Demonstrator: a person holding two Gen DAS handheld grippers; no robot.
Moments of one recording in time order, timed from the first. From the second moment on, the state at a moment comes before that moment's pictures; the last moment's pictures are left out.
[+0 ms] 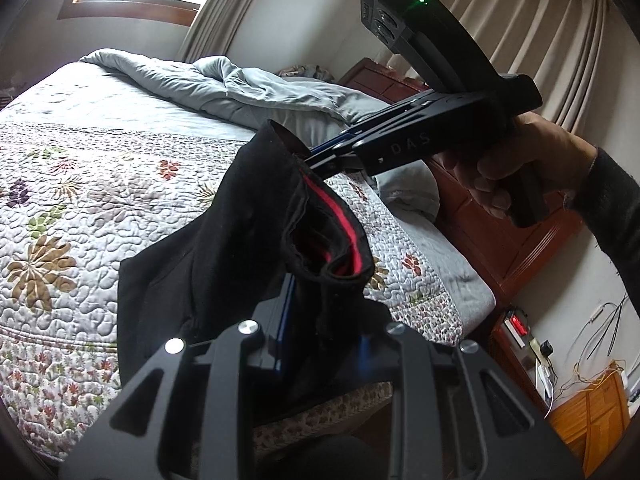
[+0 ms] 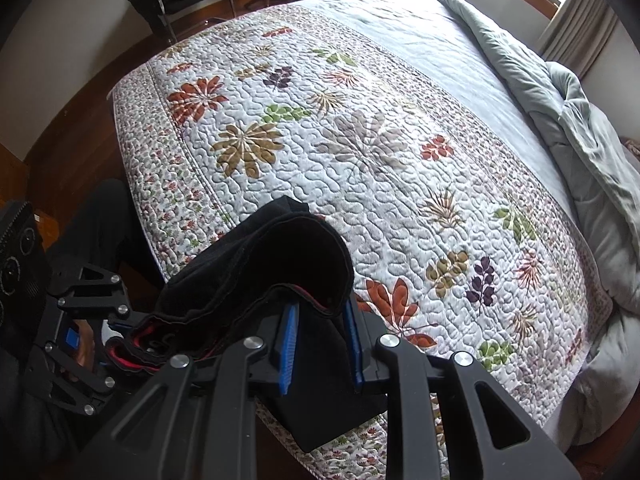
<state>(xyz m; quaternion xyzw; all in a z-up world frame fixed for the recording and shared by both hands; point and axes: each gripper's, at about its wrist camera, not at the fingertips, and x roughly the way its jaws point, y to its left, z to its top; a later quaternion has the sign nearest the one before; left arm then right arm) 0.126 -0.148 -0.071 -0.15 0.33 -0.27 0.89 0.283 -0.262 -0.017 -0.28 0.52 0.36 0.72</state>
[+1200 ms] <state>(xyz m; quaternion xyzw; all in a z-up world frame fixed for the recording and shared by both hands) 0.148 -0.256 -0.161 -0.06 0.40 -0.31 0.86 0.295 -0.383 -0.123 -0.18 0.57 0.34 0.73</state>
